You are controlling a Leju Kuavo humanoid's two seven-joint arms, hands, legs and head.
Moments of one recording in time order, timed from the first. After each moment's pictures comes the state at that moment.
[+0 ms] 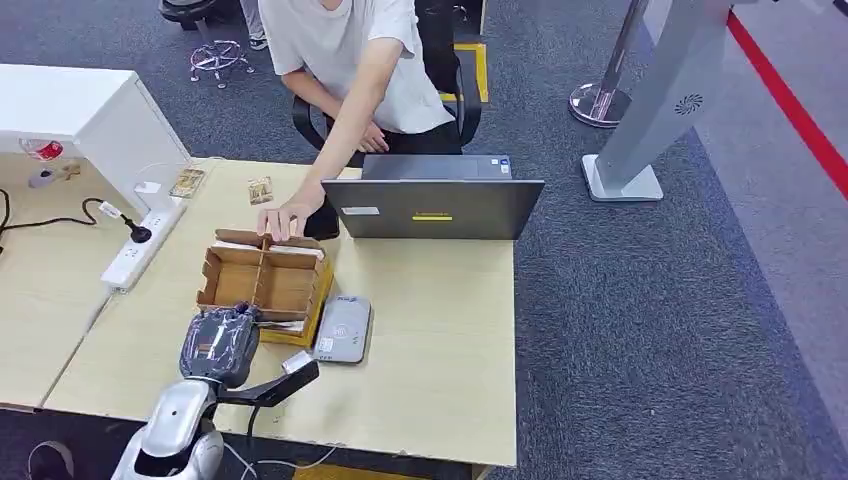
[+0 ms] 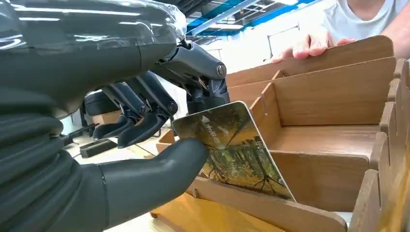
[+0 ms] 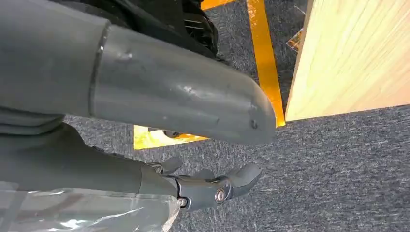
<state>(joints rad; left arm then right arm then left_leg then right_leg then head) 0.03 0.05 0.07 -1.42 -1.47 0.13 -0.05 -0.09 0.13 -0.98 -0.23 0.60 0.11 -0.42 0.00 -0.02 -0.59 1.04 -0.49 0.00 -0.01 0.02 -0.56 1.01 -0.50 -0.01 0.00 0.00</state>
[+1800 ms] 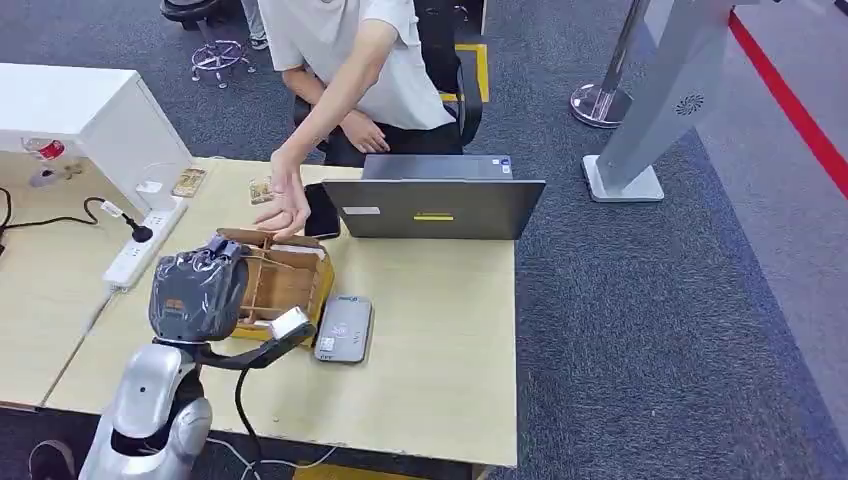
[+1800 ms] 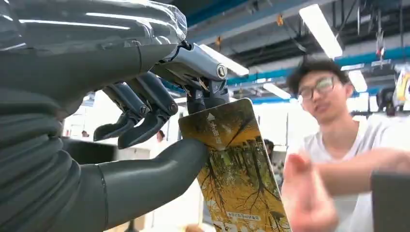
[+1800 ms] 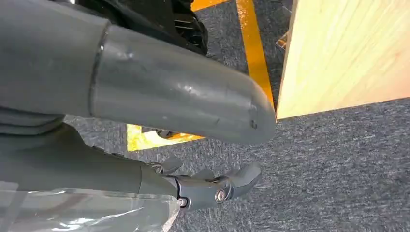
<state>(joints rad) -0.07 0.06 0.01 -1.72 -1.44 0.18 -0.06 -0.10 0.13 -1.03 -0.23 0.62 0.12 -0.44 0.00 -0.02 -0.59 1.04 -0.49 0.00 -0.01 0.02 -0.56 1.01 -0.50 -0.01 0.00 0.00</state>
